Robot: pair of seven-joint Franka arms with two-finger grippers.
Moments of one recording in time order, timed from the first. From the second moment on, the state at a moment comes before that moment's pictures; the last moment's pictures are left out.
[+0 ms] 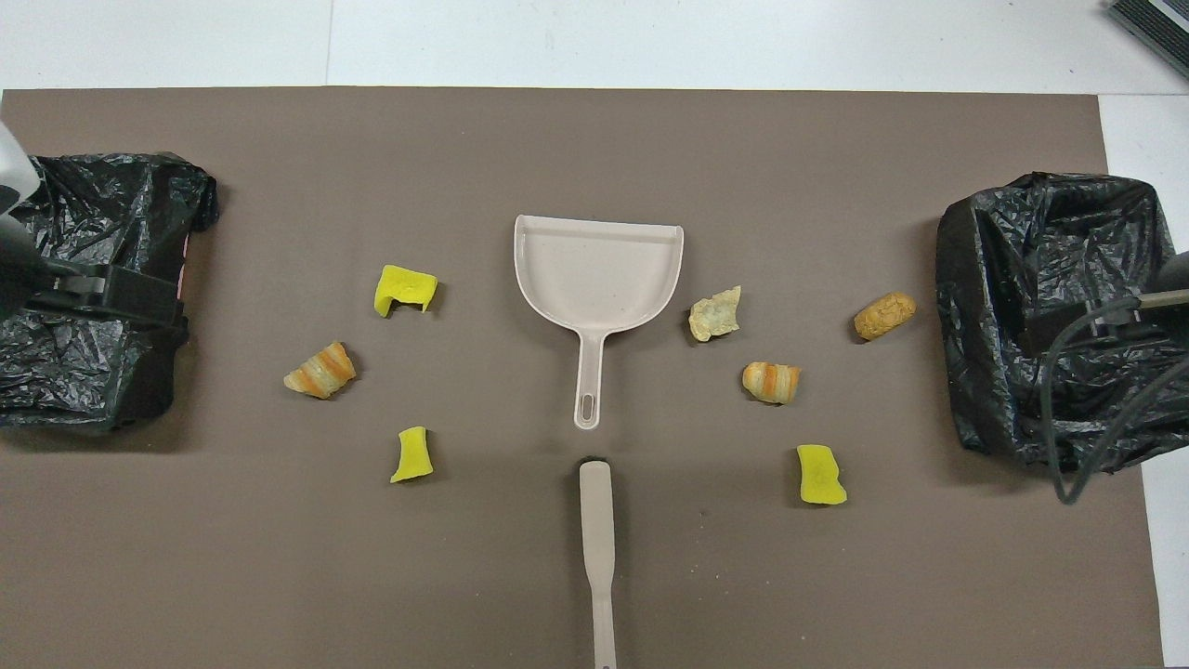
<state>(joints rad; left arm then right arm) -0.11 -0.01 -0.06 -1.47 -0.02 1.48 -0.01 0.04 -0.04 -0.05 -1.60 -0.01 1.49 -0.06</state>
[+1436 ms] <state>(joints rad) -0.72 -0.16 -0.08 -2.04 -0.10 1.86 -0.56 0.12 0.06 -0.05 -1.63 0.08 1.61 0.07</state>
